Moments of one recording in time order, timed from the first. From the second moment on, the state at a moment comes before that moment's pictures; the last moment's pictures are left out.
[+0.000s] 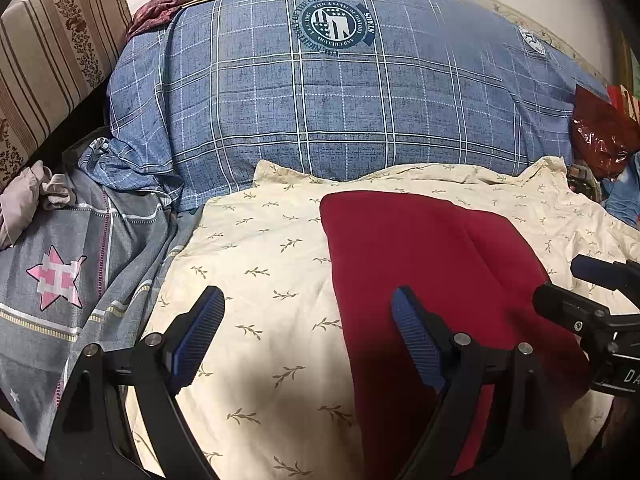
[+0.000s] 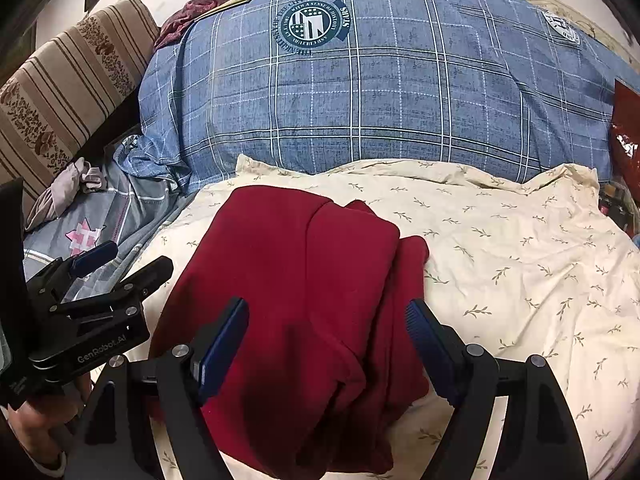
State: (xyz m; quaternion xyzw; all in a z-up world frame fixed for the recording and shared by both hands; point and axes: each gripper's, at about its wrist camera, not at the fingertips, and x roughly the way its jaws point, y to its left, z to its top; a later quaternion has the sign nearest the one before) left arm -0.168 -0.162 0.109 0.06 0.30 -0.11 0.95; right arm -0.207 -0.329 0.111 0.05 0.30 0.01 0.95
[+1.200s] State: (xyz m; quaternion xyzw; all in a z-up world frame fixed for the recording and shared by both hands) left arm -0.166 -0.164 0.108 0.07 0.30 -0.11 0.94; right arm -0.205 -0.323 0.108 0.05 0.31 0.01 0.95
